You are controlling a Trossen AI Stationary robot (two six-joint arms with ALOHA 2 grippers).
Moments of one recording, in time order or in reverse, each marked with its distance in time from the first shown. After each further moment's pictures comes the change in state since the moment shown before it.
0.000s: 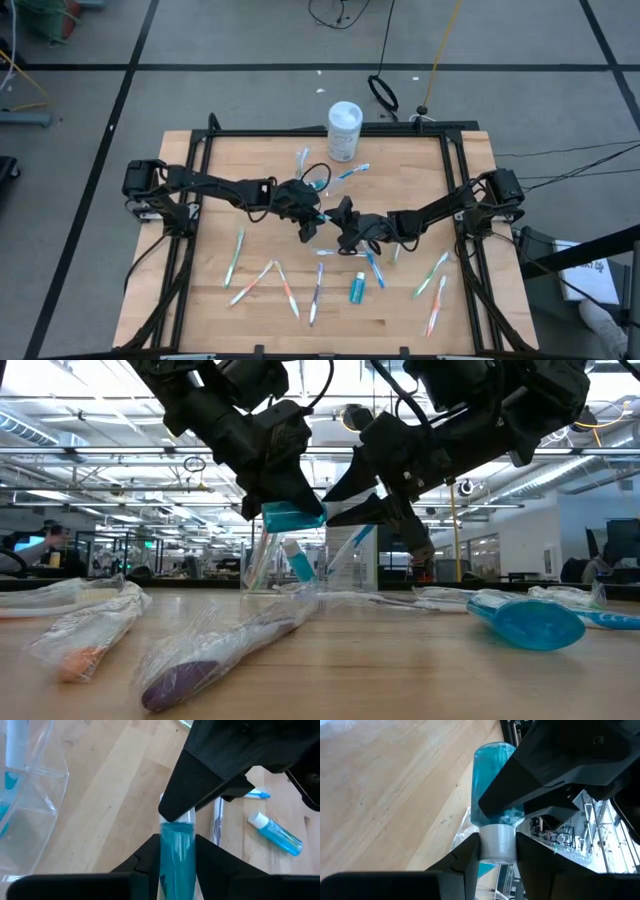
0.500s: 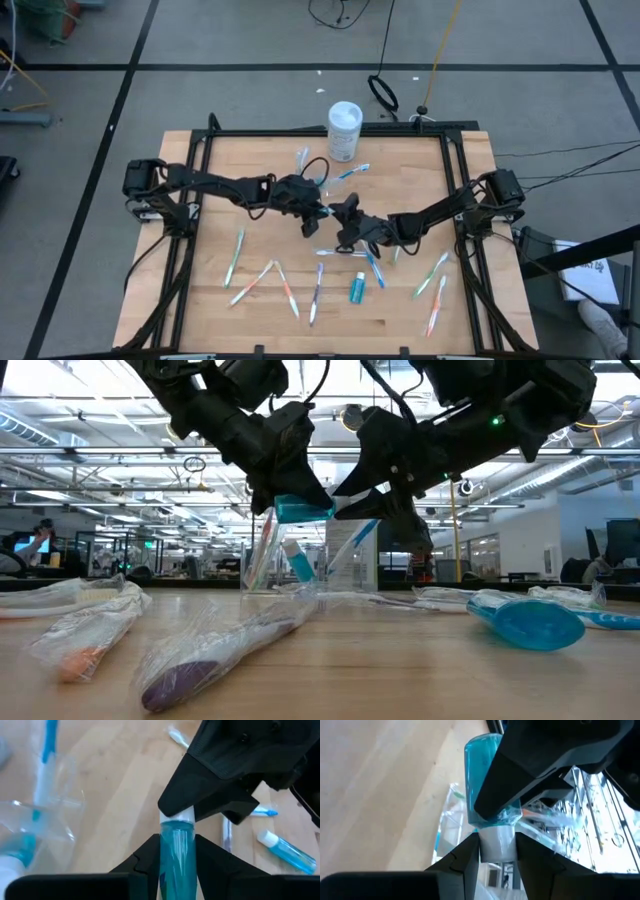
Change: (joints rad) left arm 0.026 0.000 -0.001 0.080 -0.026 0.056; right arm 0.018 -0.001 -0.001 0.014 0.207 0.096
